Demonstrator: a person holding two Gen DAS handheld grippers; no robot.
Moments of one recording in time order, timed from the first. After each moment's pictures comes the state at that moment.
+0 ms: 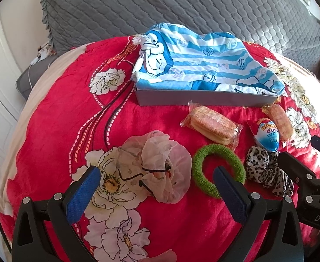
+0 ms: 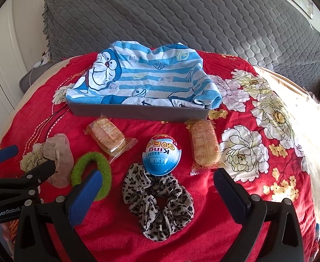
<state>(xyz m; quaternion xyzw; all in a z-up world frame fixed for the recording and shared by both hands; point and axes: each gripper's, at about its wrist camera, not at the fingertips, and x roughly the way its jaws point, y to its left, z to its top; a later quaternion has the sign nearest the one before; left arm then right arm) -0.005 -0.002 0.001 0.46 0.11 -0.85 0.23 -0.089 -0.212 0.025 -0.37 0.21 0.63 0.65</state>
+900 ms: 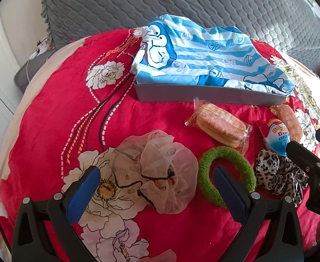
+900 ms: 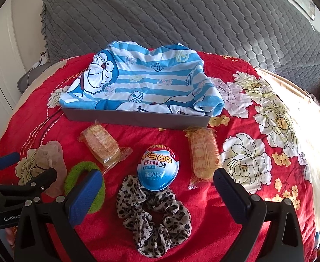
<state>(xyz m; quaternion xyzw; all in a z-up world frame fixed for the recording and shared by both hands) -0.022 -0.012 -0.018 0.46 0.14 -0.83 0.27 -0.084 -0.190 0.022 -0.38 0.20 0.65 0.63</state>
